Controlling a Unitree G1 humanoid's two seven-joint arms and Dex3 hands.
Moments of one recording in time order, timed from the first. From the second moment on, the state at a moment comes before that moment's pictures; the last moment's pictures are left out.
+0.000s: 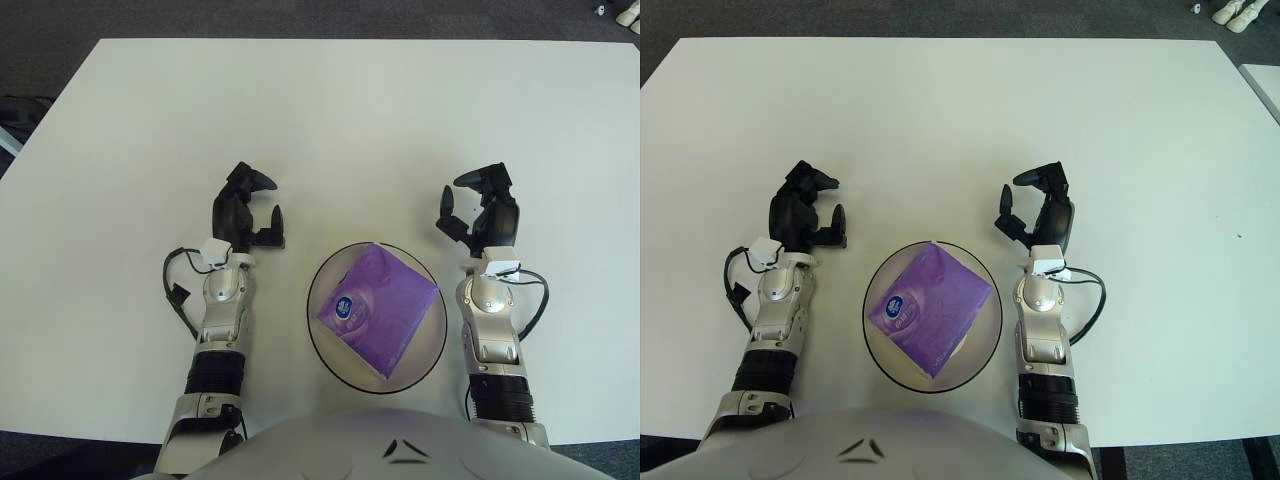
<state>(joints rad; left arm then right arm) -0.08 -0.05 0.08 0.21 -0.06 -0.28 0.02 0.00 0.07 -0.06 -0.08 -0.22 -0.29 -0.31</state>
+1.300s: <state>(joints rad) -0.06 -0.04 0.08 0.17 -0.05 -0.23 0.03 0.07 -0.01 -0.04 -0.09 -0.22 -0.22 -0.18</state>
